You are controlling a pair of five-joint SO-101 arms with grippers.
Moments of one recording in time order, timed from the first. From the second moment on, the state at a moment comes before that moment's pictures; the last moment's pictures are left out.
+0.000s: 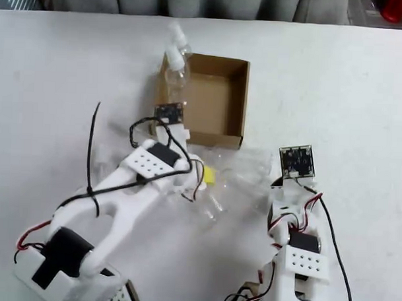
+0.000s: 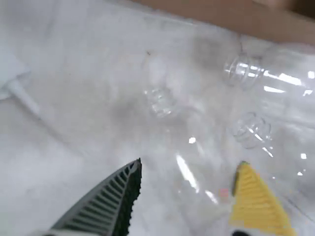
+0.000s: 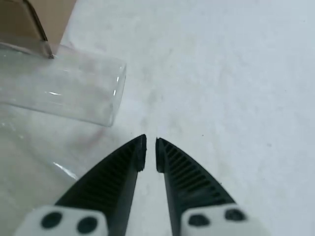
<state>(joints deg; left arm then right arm) 26.5 -6.1 38.4 56.2 42.4 9.4 -63.0 92.2 19.2 20.4</state>
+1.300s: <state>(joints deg) 23.8 6.4 32.7 58.2 34.5 9.4 -63.0 92.2 19.2 20.4</state>
